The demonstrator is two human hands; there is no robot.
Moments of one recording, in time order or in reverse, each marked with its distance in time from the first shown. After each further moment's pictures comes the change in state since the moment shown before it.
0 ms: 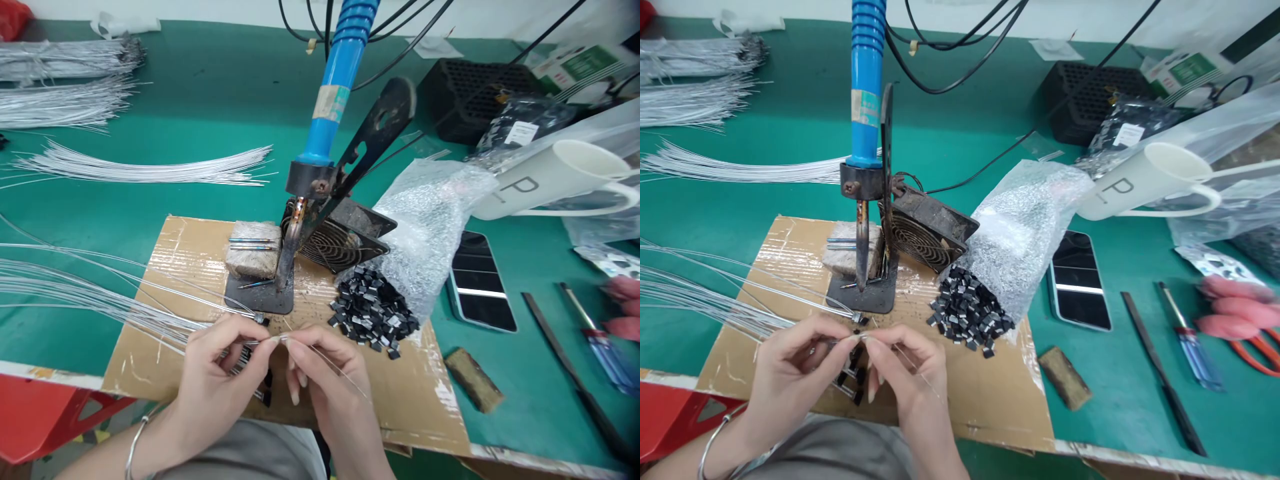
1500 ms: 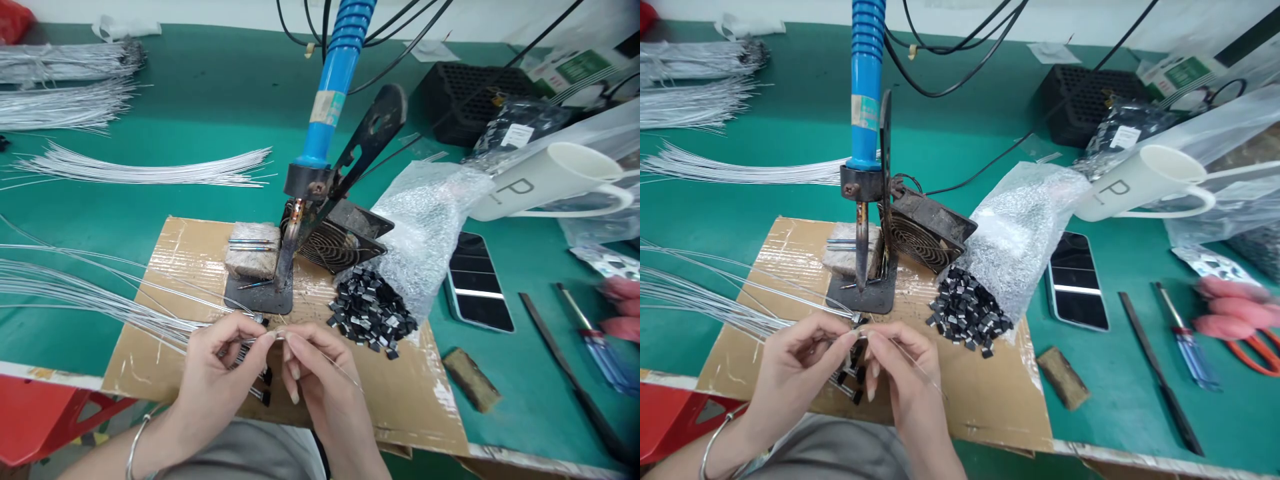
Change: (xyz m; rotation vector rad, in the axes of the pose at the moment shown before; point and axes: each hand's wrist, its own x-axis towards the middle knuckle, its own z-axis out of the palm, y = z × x) left_hand 0.000 -0.002 0.003 -0.151 -0.042 -0.195; right_hand 0.007 0.000 0.006 0.162 -0.005 0.051
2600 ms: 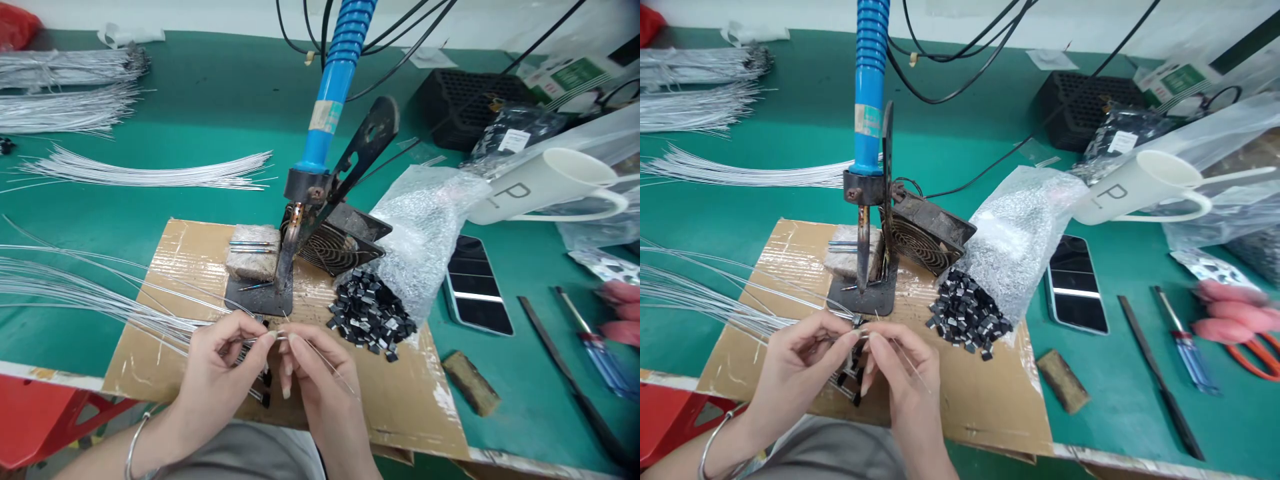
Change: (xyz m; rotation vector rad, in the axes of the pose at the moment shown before) left_hand 0.003 0.000 0.000 -0.011 -0.057 -0.096; right_hand -0.007 0.008 -0.005 -0.055 -0.007 -0.080
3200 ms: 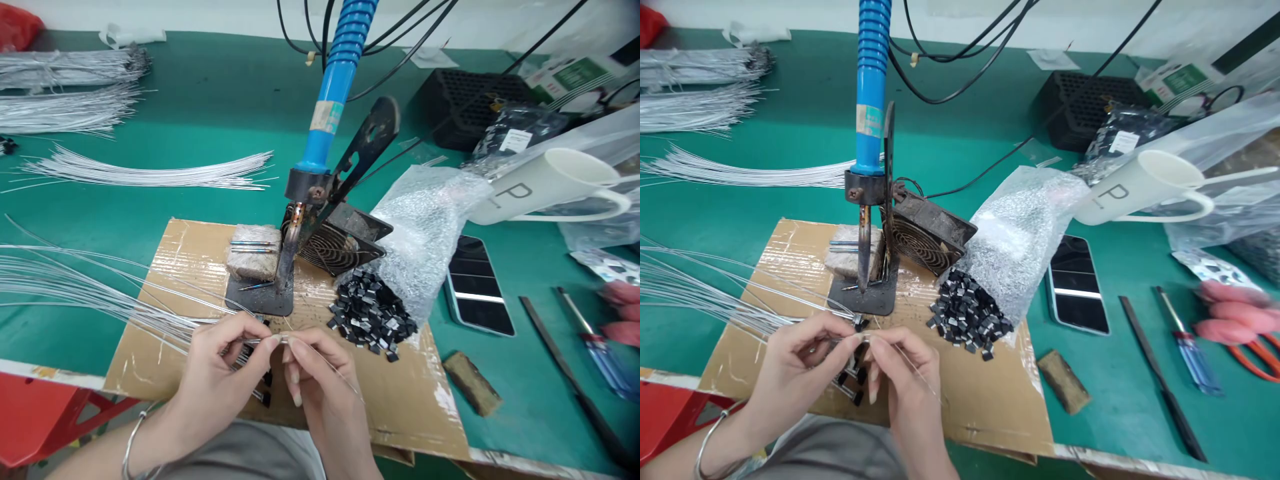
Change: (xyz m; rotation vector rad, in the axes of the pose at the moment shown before) left_hand 0.001 0.005 -0.005 0.166 0.012 0.177; right_hand 0.002 0.000 -0.002 0.038 -0.016 -0.028
